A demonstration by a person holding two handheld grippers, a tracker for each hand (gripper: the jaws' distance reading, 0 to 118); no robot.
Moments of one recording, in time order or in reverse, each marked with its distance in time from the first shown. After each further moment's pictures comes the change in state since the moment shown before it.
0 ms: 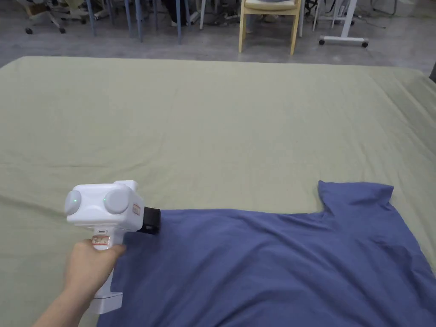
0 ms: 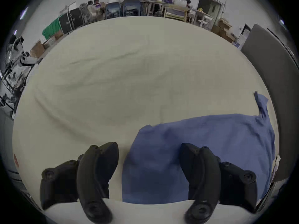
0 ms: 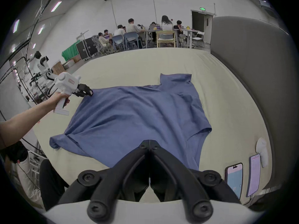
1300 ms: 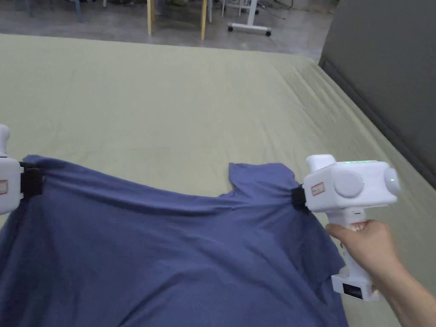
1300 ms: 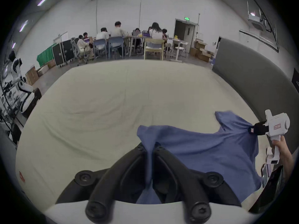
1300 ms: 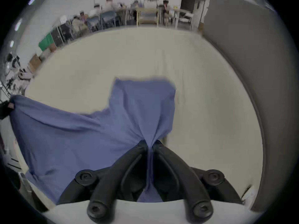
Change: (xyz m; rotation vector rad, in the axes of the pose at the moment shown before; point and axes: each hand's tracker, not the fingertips) left arm 0.042 -0.008 0.171 0.369 -0.092 -0.129; right arm 0.102 0.163 -0.181 -0.122 -0.162 -0.041
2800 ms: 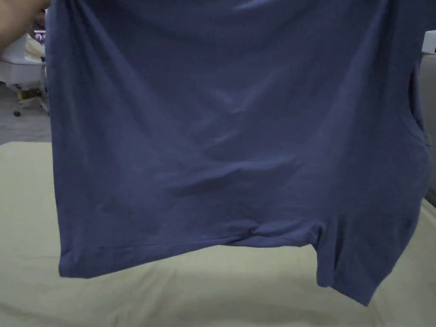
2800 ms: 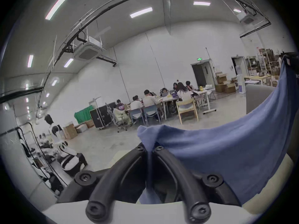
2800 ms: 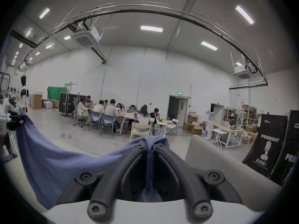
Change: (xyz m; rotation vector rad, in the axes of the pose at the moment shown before) left arm -0.031 0.362 0.145 0.516 0.410 -0.216; right arm -0.091 0.348 0.326 0.952 -0.166 0.110
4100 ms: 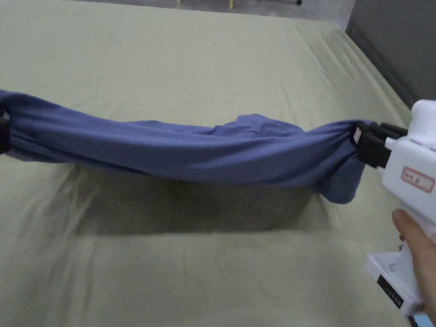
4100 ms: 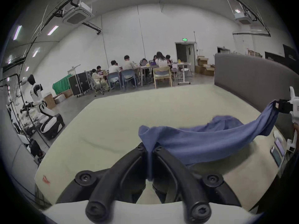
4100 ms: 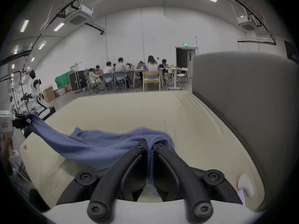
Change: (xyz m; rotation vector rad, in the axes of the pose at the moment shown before) left arm 0.064 -0.360 0.286 -0.274 -0.238 0.084; right arm 0.039 -0.396 0.322 -0.443 0.132 -0.184
